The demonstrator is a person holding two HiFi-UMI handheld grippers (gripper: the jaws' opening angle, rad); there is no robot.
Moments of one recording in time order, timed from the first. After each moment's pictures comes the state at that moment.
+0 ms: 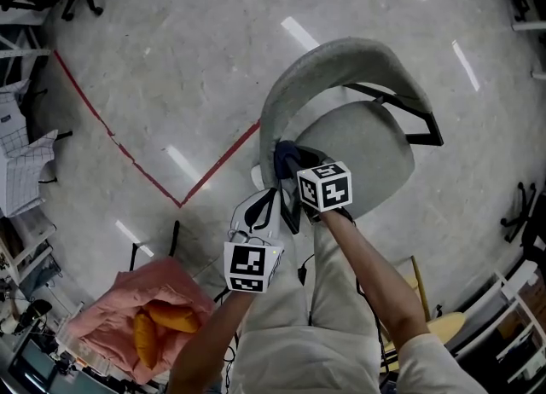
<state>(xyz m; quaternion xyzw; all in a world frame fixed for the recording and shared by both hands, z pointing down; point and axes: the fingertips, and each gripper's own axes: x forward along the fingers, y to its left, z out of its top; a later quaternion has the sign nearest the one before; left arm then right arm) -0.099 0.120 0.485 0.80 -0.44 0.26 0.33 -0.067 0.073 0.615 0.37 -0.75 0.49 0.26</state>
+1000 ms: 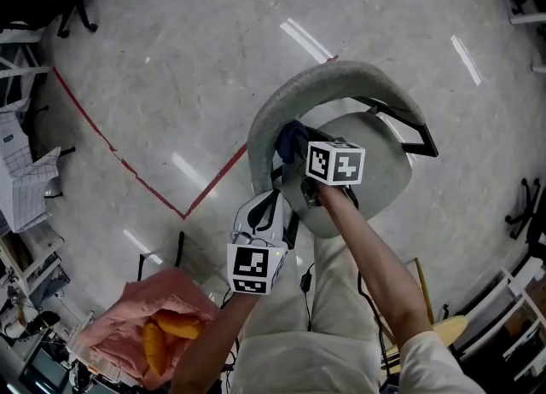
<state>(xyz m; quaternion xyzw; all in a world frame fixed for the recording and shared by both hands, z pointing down) -0.069 0.074 0.486 0.80 -0.42 0.27 0.32 -0.015 -0.023 0.616 0.44 -0.68 0.55 0.19</state>
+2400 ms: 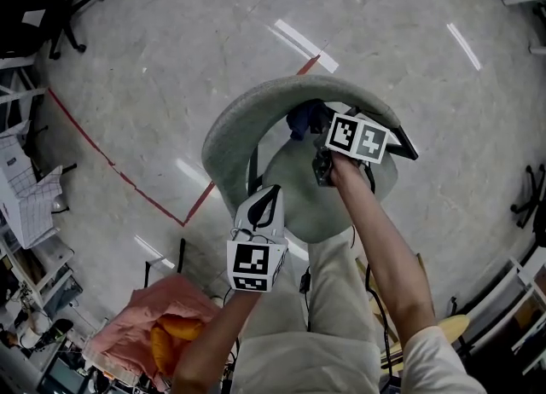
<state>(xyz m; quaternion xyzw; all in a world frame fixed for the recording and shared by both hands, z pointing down) 0.014 0.041 0.489 0.81 -0.40 0.28 0.32 0.127 -0.086 0.621 0.52 -0.60 0.59 0.12</state>
